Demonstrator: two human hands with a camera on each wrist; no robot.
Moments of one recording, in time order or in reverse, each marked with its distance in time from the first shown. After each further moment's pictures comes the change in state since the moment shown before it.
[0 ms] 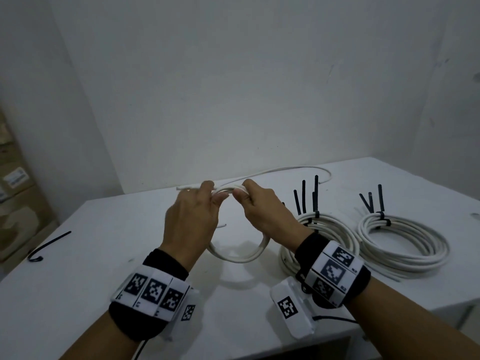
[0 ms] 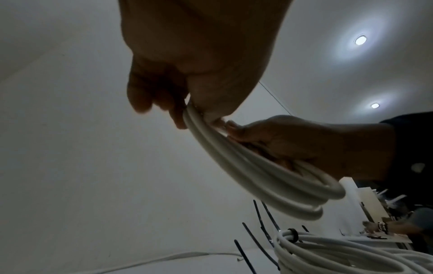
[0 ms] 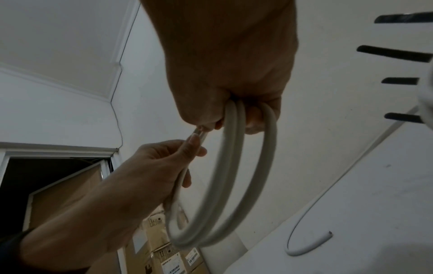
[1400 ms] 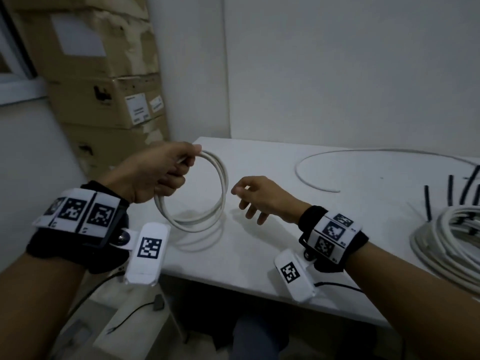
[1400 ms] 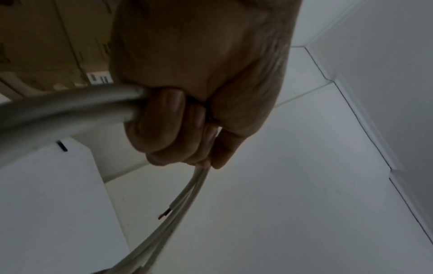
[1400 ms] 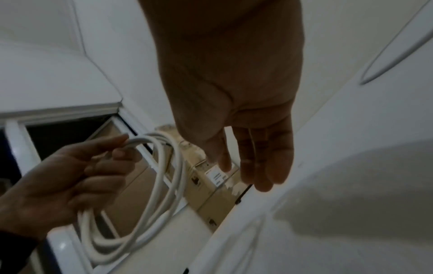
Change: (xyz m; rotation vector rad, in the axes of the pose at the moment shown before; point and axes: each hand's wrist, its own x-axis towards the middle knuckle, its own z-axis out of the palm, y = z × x) left_hand -0.073 -0.188 -0.178 -0.908 -0.434 -1.004; right_hand 0.014 -0.119 0.189 0.353 -0.692 0.049
